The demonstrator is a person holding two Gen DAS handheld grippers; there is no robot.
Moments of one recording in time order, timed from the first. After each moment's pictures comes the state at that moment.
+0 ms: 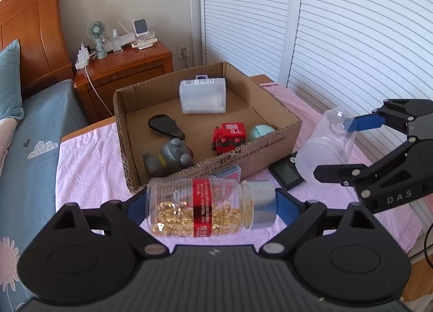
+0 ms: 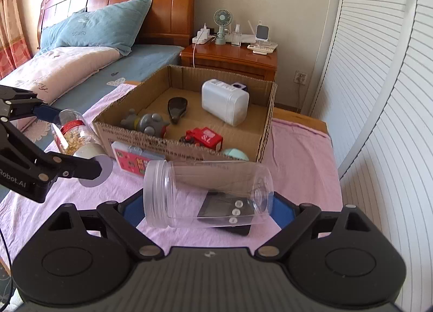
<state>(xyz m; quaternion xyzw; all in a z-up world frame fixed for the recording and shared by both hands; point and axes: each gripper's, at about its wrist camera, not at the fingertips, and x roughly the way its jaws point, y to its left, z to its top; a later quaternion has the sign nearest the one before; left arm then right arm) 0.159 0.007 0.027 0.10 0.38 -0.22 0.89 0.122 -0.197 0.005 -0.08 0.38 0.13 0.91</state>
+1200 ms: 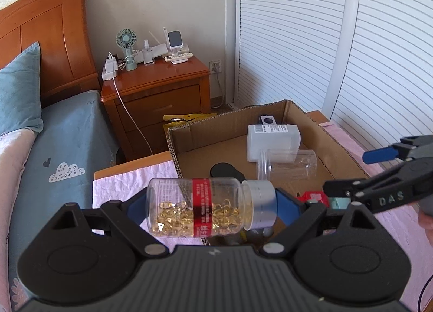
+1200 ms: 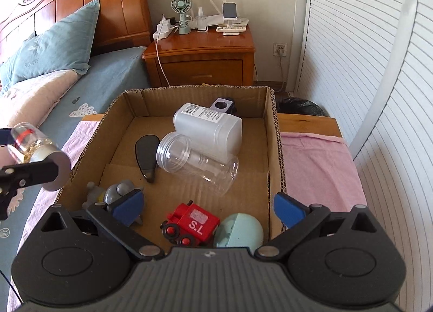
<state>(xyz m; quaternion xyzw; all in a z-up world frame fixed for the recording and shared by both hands) 0.268 0.046 0.041 0.09 0.37 -0.18 0.91 0.249 -0.170 -0.004 0.02 0.43 0.06 0.90</state>
